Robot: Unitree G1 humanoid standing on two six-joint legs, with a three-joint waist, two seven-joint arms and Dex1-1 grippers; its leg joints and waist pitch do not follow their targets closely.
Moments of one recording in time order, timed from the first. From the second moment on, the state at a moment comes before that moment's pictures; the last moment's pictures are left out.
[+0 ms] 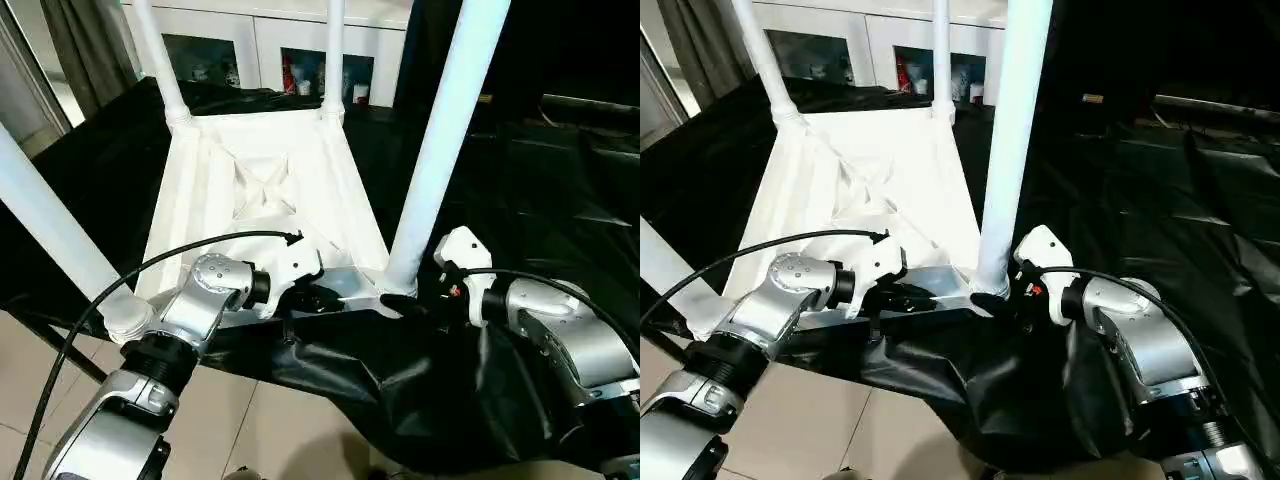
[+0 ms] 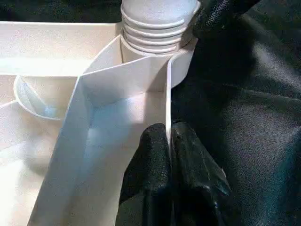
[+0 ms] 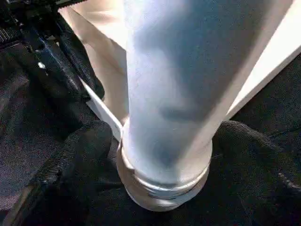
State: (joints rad) left arm -0.62 0.28 -0.30 0.60 0.01 0.07 -1.15; right arm -0.34 -0.51 0.16 0.12 0.19 0.37 0.89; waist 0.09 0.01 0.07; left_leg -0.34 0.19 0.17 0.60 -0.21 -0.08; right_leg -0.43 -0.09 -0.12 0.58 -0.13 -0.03
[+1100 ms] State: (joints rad) left arm -0.76 0.04 -0.27 0.82 0.09 0.18 -0.67; right arm -0.47 -0.10 -0.02 0.44 0.11 0.32 0.18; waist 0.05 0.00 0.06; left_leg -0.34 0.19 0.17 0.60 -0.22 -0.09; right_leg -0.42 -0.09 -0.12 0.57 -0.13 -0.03
